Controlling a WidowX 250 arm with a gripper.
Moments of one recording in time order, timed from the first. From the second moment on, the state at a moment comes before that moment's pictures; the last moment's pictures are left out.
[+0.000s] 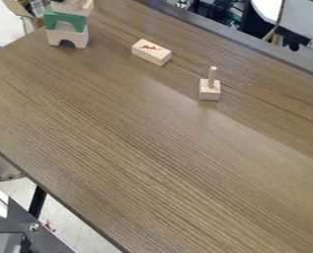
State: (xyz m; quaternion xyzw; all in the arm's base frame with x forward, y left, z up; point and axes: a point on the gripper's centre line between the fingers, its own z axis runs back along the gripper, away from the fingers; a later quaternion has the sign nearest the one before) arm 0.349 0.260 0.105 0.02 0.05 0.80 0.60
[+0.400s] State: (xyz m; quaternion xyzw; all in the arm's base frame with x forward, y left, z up) arm 0.355 0.255 0.118 -0.01 0.05 0.79 0.61
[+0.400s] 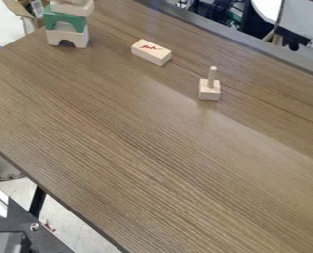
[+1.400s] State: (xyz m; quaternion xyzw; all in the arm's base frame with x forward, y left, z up) arm 0.401 0.170 0.123 -0.01 0.00 0.71 0.71
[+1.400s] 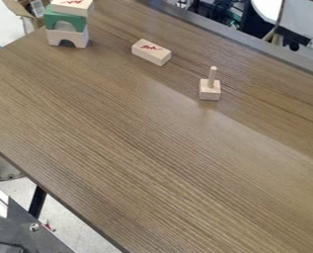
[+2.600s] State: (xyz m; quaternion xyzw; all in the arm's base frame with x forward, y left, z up) arm 0.418 0.139 0.053 0.04 0.06 0.75 0.66
